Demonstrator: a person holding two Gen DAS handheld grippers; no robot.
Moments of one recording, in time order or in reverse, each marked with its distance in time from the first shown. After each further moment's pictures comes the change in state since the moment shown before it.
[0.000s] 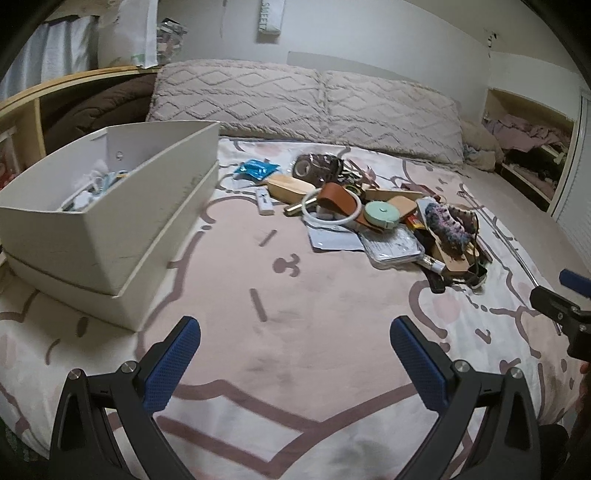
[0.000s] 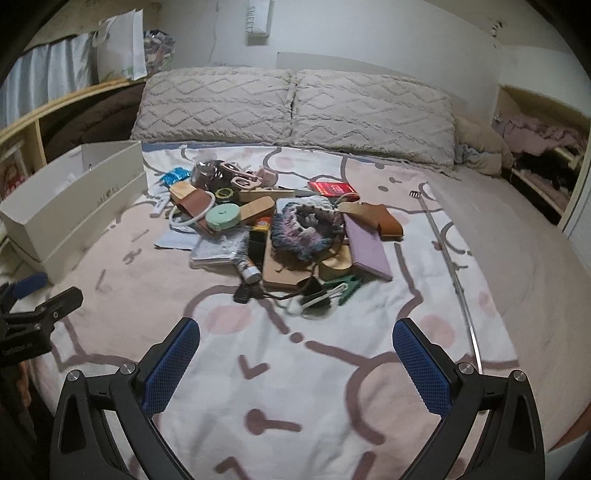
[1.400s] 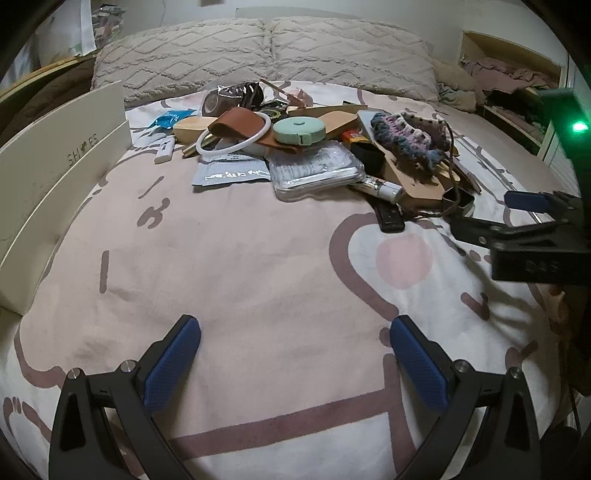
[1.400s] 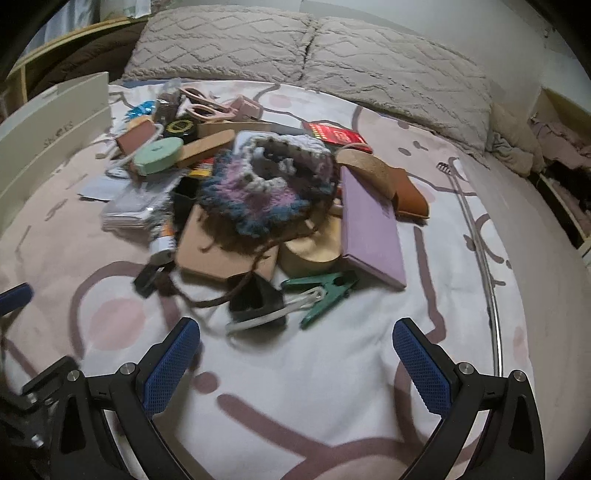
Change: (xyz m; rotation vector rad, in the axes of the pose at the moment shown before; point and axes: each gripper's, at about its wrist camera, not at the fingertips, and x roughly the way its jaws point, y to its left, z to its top) left arm 0.072 -0.085 -0.027 0.115 0.162 -0.053; right arm 0.118 -0.034 0.006 -0.126 0.171 -0.011
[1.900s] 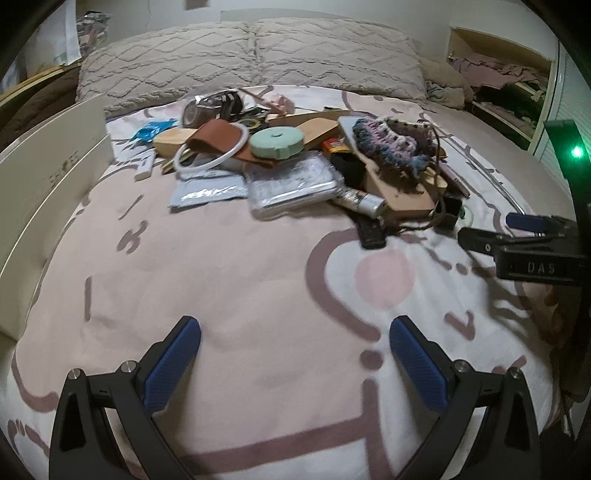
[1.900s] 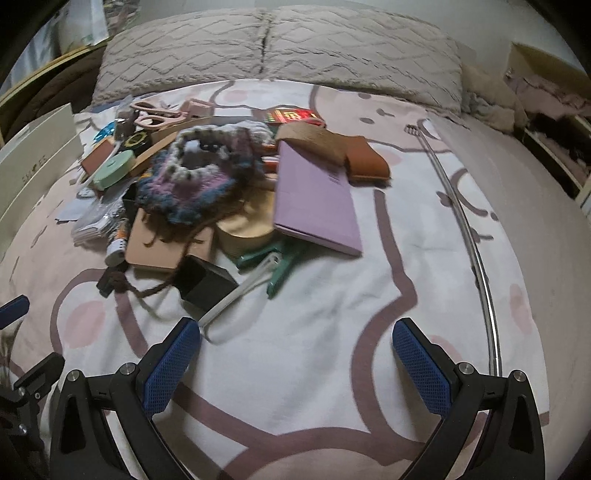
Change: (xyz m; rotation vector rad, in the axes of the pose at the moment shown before) left arm 0.006 -0.015 0.019 0.038 0.005 -0.036; right arm 0.004 -0.044 -0.015 0.164 0.033 0.026
